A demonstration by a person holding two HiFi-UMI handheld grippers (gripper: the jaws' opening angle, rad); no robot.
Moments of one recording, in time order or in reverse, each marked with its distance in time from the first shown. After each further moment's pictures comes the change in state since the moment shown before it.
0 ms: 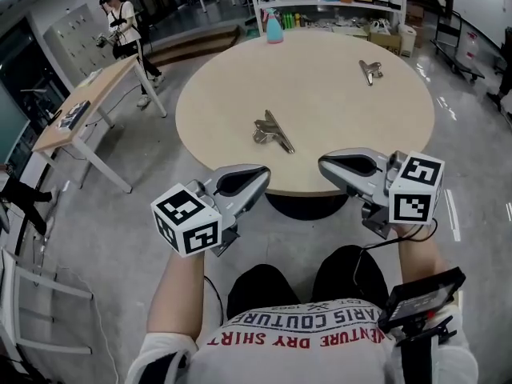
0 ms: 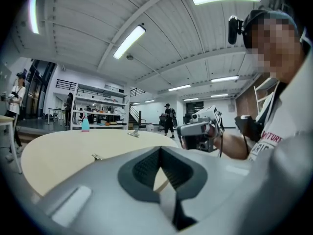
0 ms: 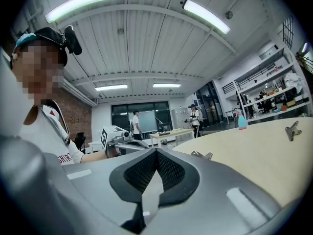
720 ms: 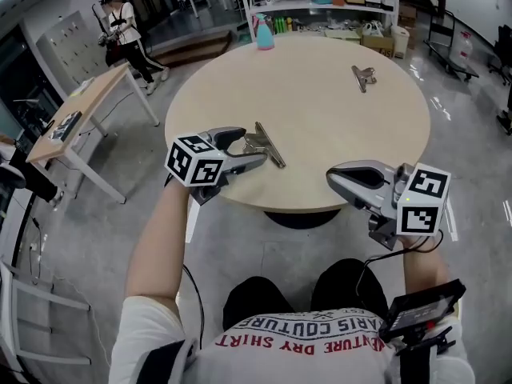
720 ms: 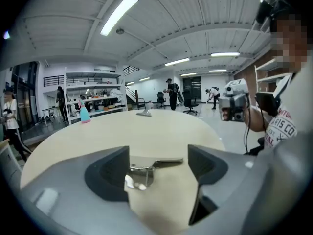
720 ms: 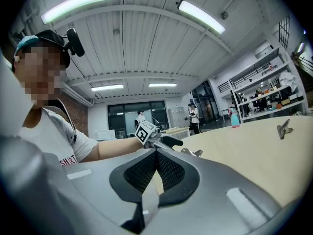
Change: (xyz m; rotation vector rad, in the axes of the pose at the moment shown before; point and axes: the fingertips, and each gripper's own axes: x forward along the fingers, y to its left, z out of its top) left arm 0.075 0.136 -0.041 0.116 0.304 -0.028; right arm -0.017 -0.021 -0.008 0.027 0.011 -0.036
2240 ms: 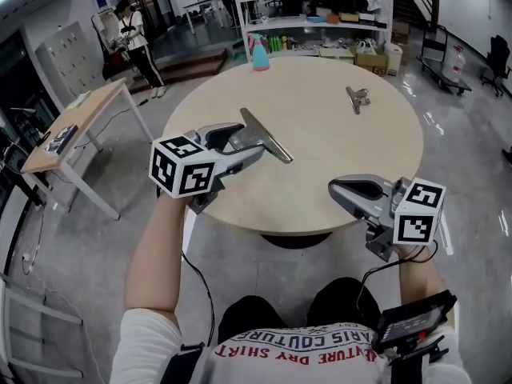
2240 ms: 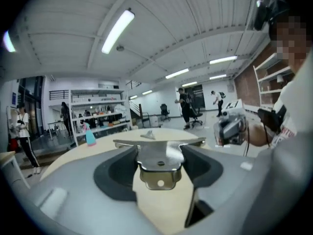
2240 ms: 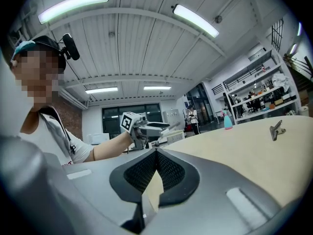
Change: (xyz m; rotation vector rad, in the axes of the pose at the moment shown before) left arm -0.037 -0.011 0.092 0.040 -0.138 0.068; right arm -0.010 -0.019 0.013 0.032 -0.035 -0.058
